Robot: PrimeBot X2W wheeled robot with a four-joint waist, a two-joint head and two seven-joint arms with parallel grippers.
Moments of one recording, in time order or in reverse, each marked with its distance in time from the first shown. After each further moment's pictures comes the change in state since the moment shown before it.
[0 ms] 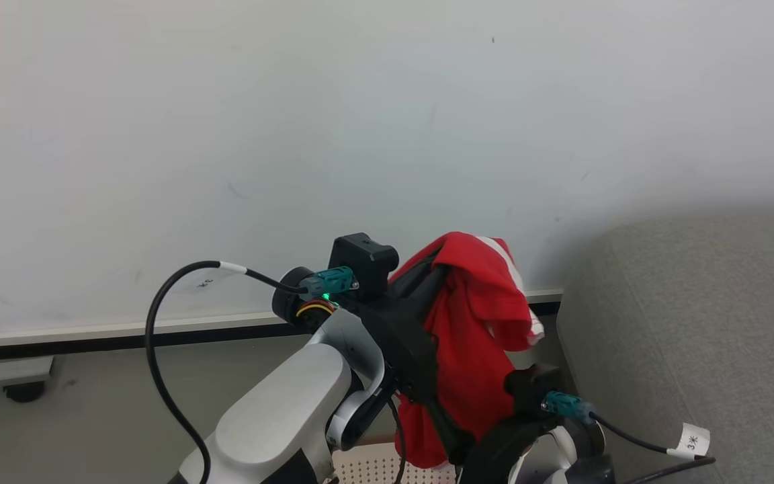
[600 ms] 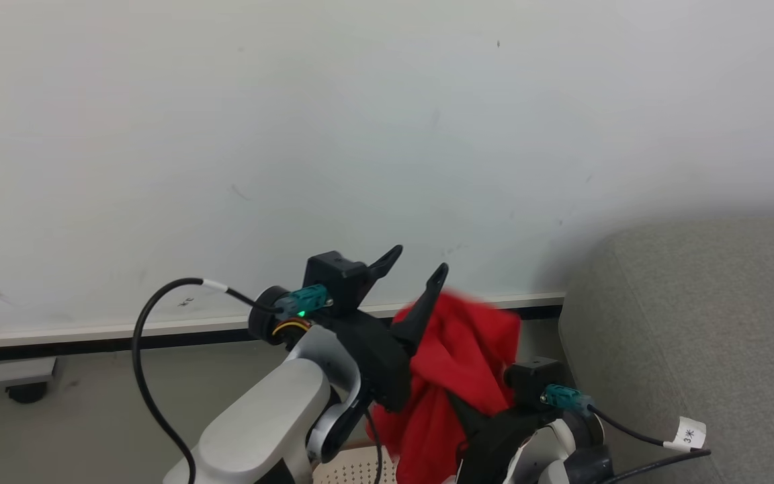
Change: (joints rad) left arm 0.016 0.026 -0.028 0.030 -0.027 0.027 -0.049; right arm -0.076 0.000 0.027 0.113 0.047 0.000 -0.054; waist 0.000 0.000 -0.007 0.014
